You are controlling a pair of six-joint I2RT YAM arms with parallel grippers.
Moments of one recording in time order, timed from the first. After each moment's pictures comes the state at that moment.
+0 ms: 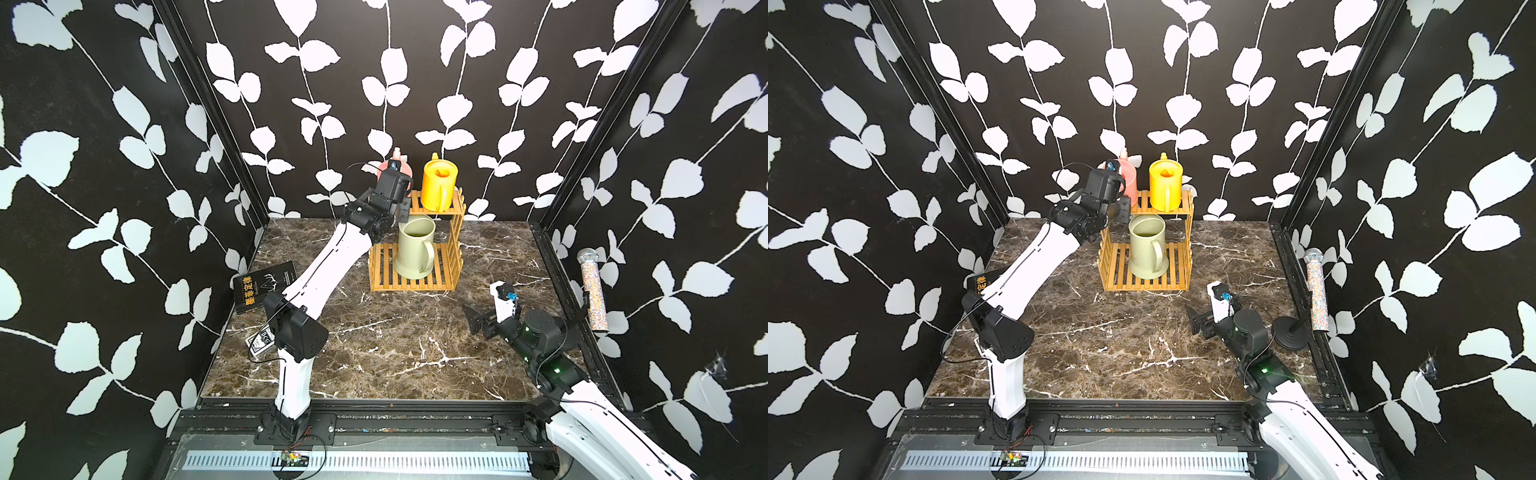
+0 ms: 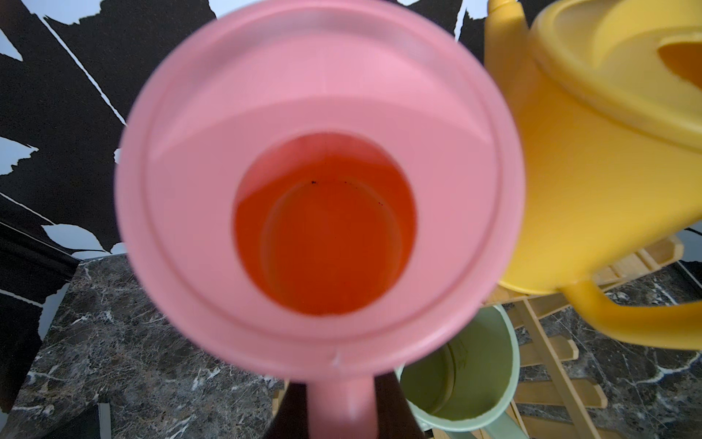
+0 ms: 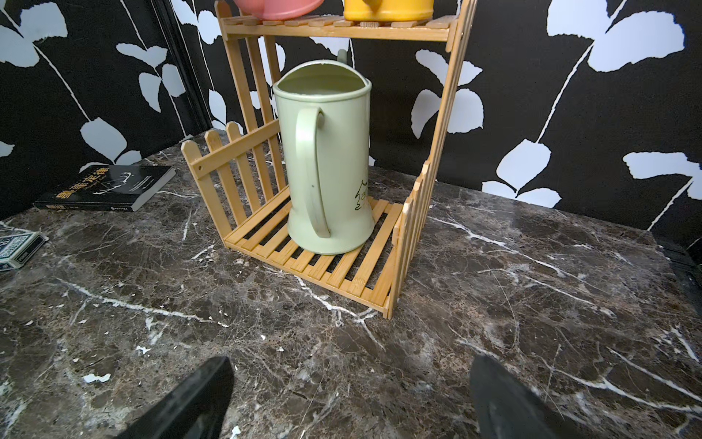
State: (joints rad) left arm -0.64 1.97 2.24 -0.78 -0.40 -0.20; right arm 0.45 0.64 0.37 0.04 -0.08 -0.01
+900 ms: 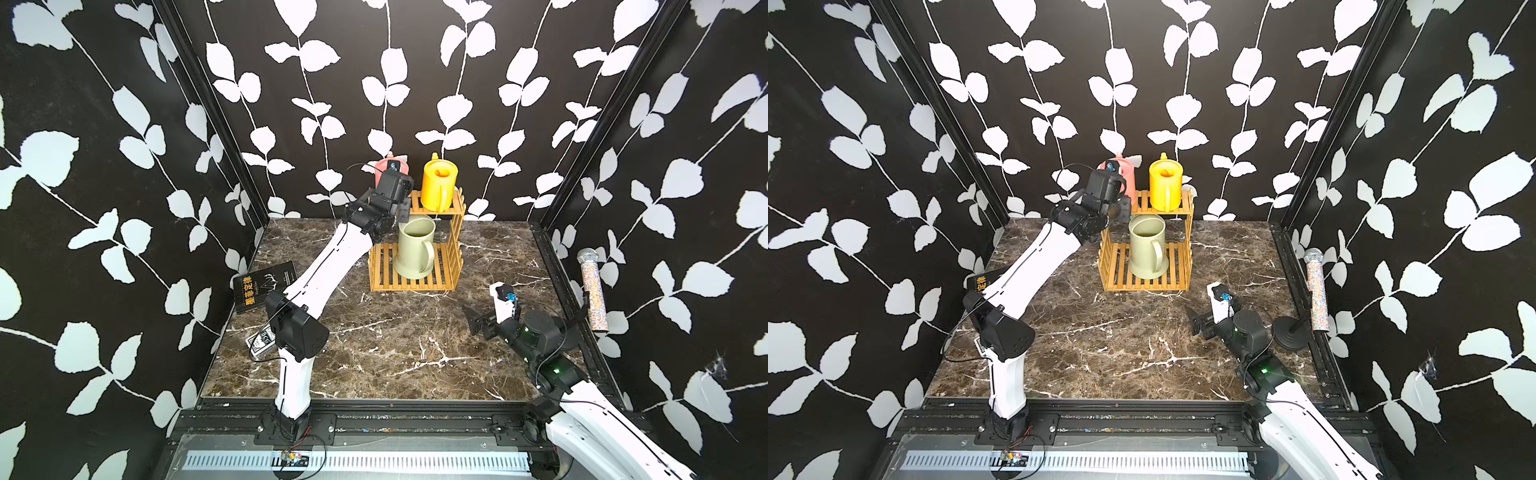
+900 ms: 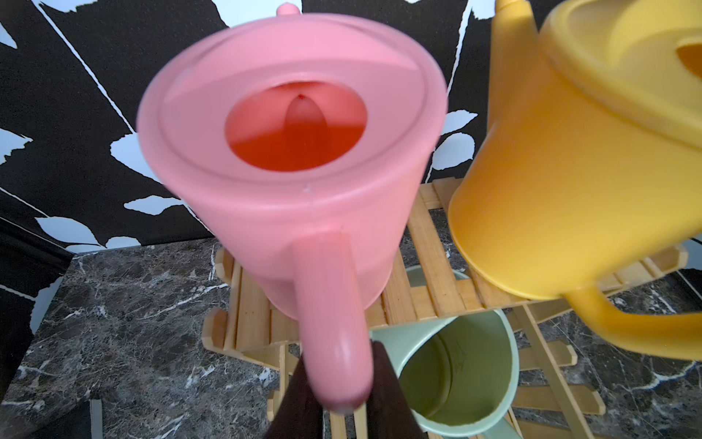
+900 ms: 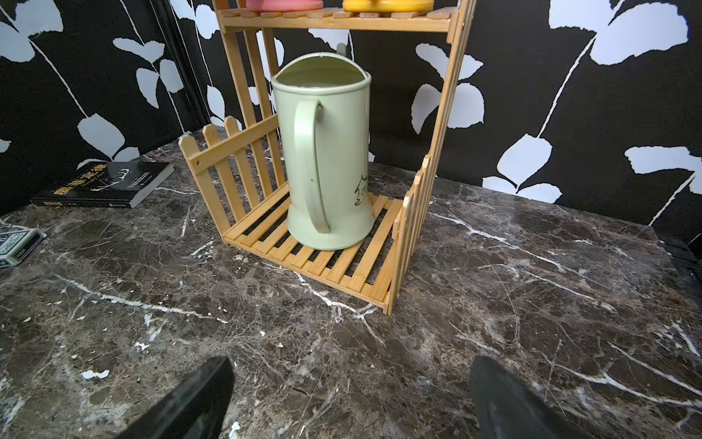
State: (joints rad) left arm -0.64 1.98 2.24 -0.78 -0.40 -0.20; right arm 0.45 0.64 0.36 0.04 -0.08 -0.01
